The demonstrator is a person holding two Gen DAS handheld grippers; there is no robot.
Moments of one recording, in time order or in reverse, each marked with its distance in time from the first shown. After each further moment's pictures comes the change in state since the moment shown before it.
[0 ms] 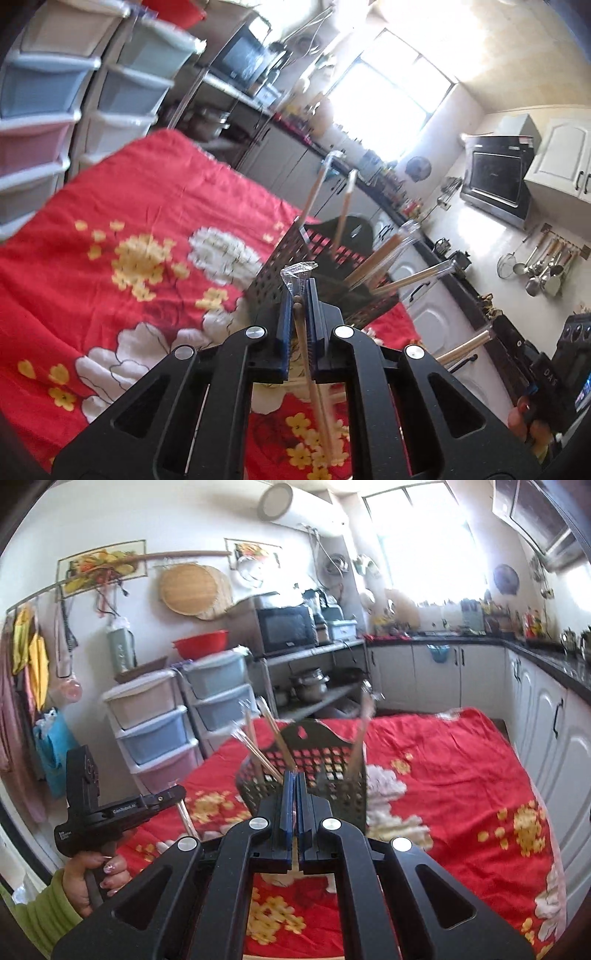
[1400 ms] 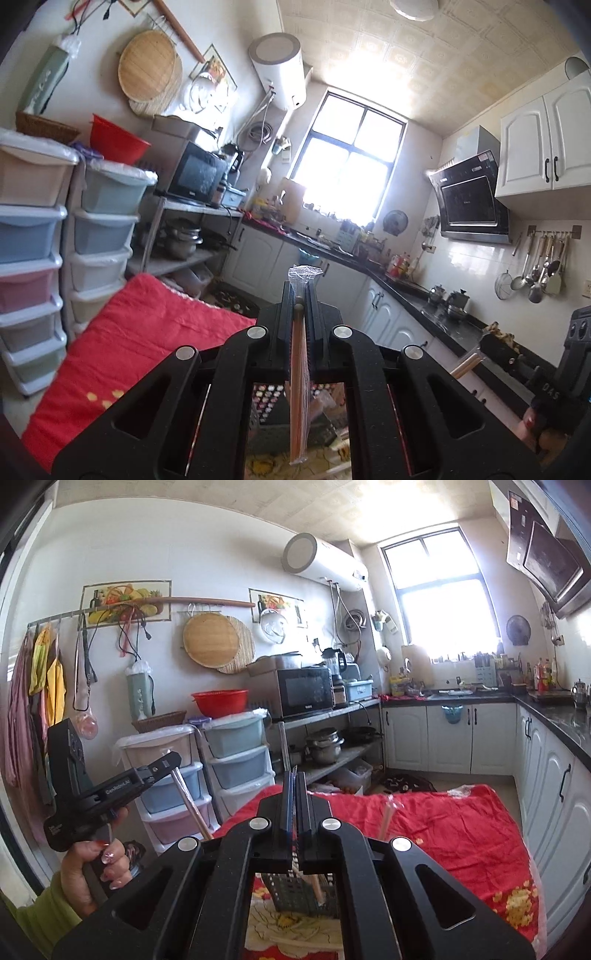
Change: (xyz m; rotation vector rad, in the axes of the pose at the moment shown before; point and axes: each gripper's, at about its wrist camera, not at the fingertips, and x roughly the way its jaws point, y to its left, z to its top) left arm -0.044 -0.092 0.096 0.245 -0.330 -0.011; right arm -0.017 0.017 0.078 -0.058 -0.203 0.041
